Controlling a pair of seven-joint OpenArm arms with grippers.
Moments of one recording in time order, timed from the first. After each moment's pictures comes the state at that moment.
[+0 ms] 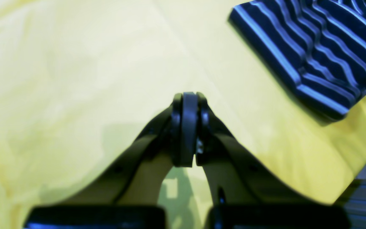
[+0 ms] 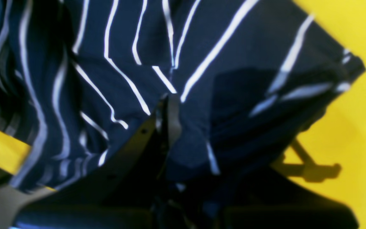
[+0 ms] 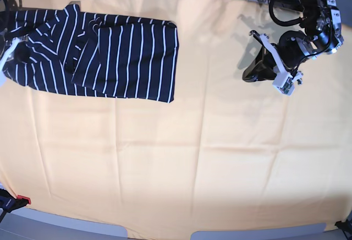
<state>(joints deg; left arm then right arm) 18.1 -22.5 -17.3 113.3 -49.2 -40.0 54.4 -16.2 34.4 40.3 95.5 54.8 37.8 -83.1</state>
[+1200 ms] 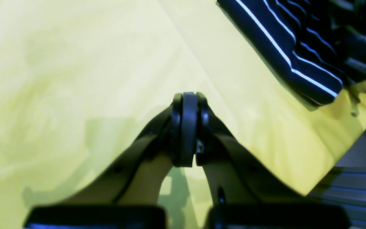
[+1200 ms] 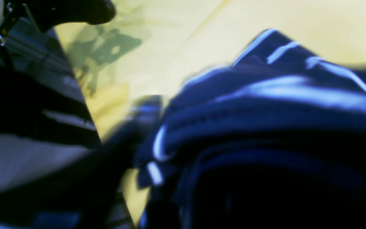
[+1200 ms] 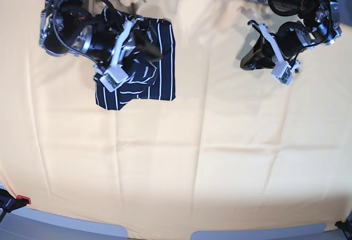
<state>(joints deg) 21.8 -22.4 -17.3 113.3 -51.2 -40.0 54.4 -12.8 7.3 4.1 116.1 53.1 40.7 -75.5</state>
